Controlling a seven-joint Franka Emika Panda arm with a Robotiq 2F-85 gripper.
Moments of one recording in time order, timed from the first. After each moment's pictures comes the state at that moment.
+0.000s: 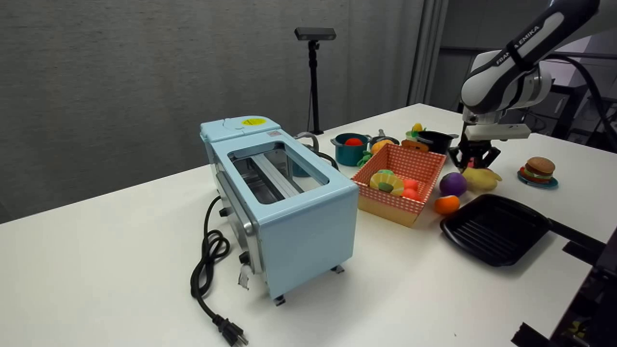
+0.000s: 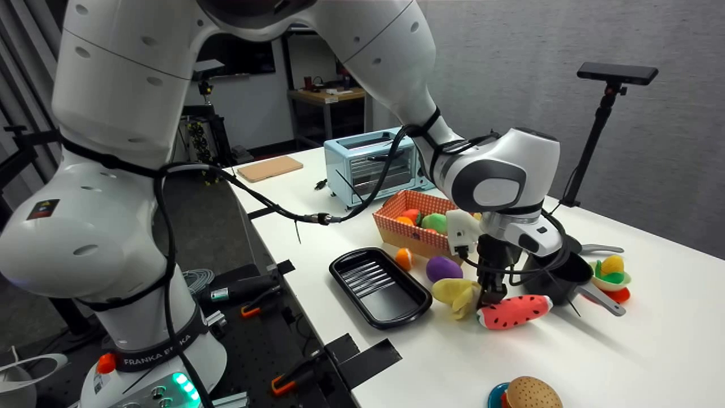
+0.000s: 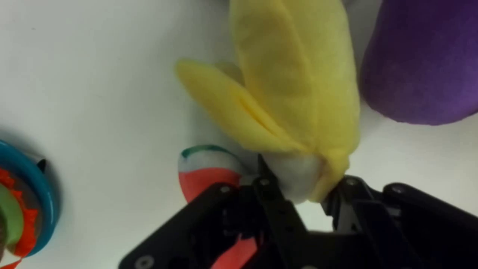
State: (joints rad) arm -0.18 0.51 -0.18 -2.00 0.09 2.41 0.36
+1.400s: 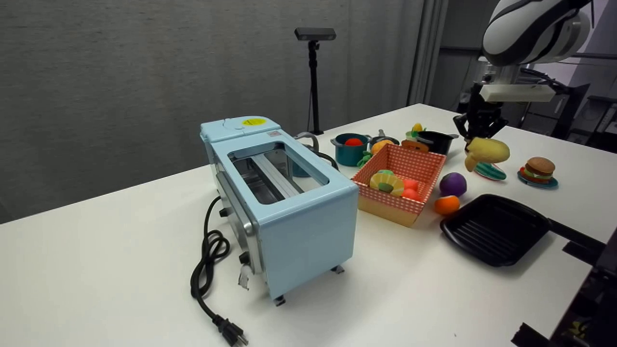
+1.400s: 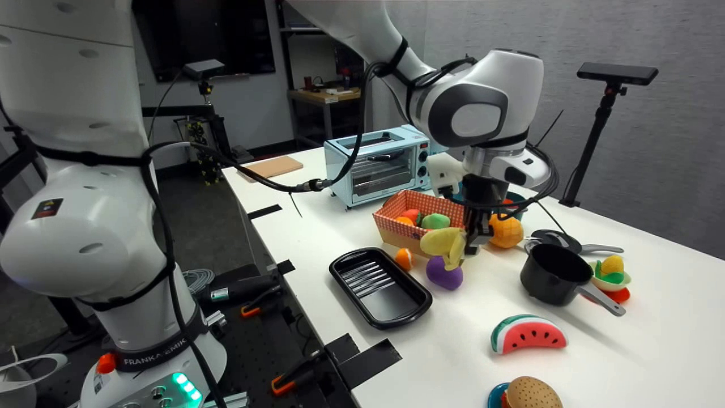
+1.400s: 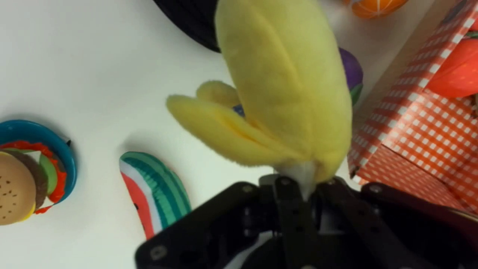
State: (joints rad) arm -0.14 0.22 -0.16 -2.12 0.09 2.32 0.31
